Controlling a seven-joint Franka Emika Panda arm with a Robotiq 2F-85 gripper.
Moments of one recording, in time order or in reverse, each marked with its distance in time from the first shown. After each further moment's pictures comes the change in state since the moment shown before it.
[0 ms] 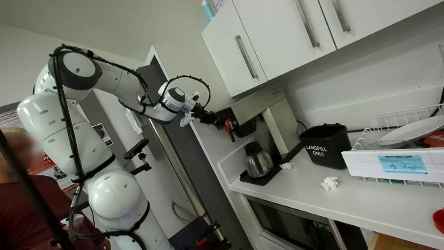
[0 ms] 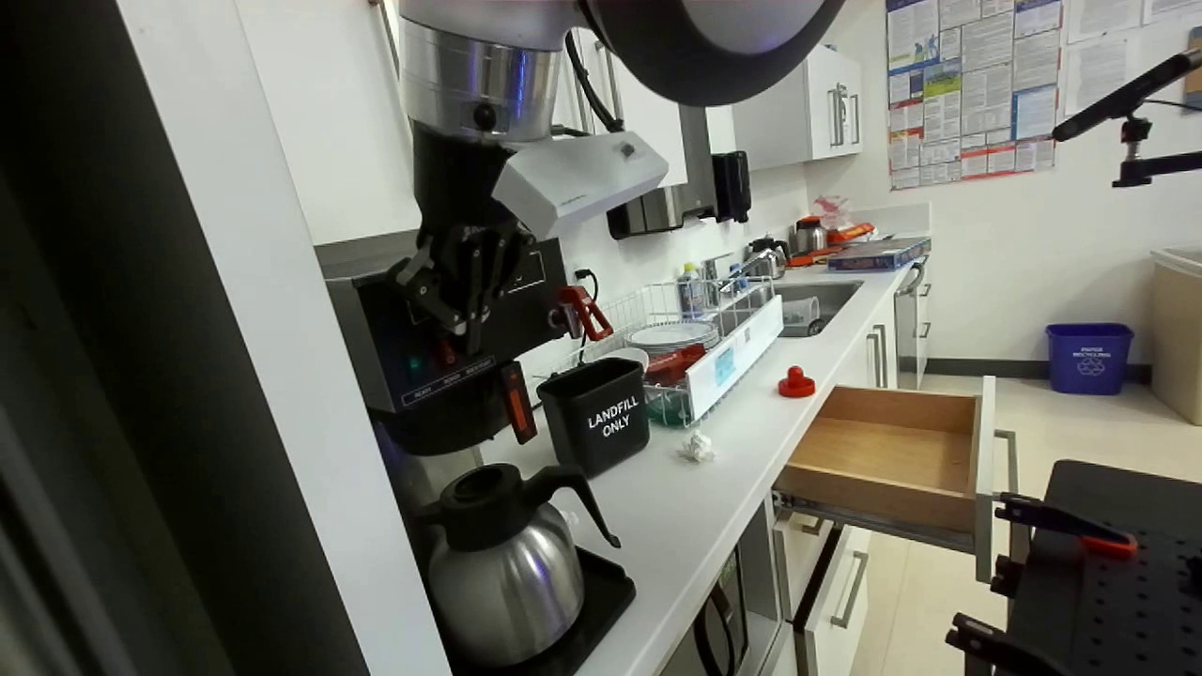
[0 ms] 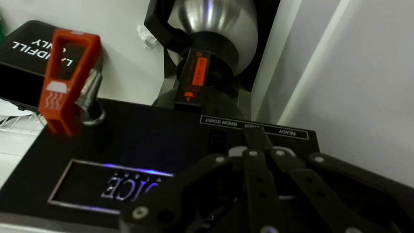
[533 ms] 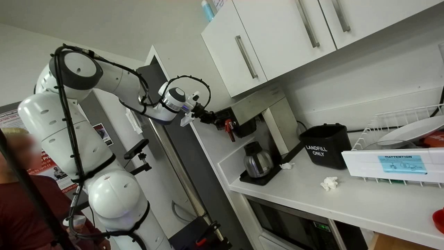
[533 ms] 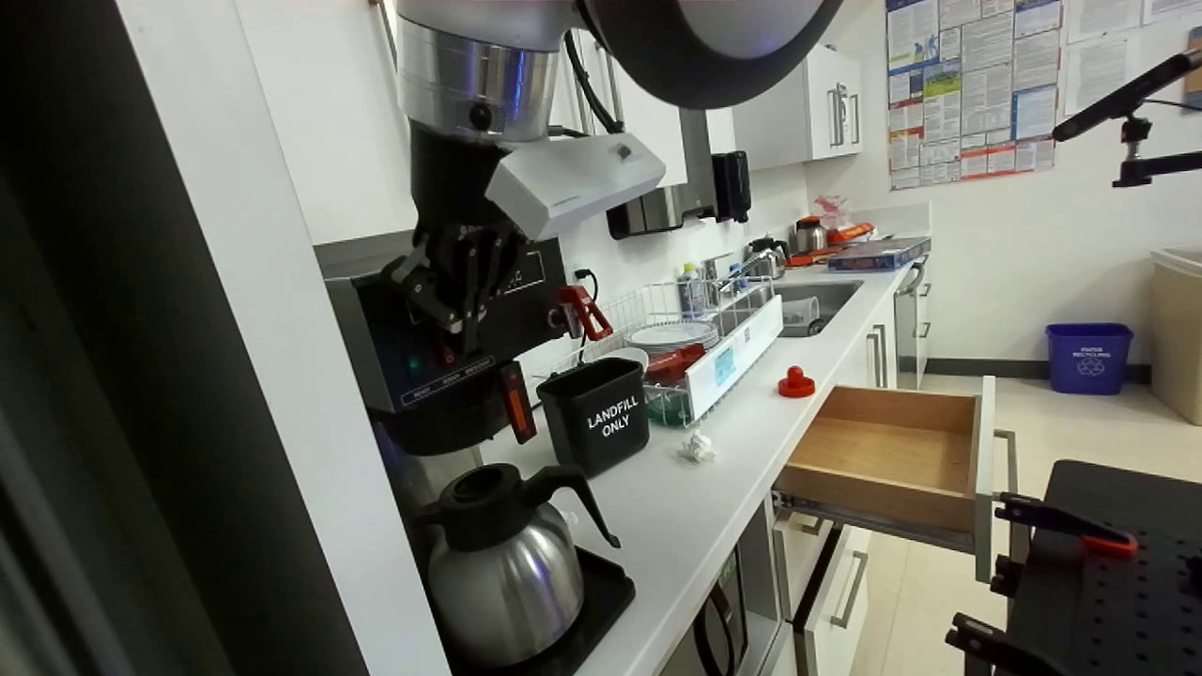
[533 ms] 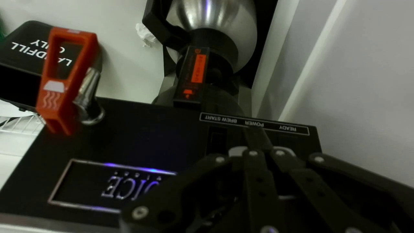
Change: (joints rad) arm 0.001 0.005 -0.003 0.004 -0.016 0.008 0.030
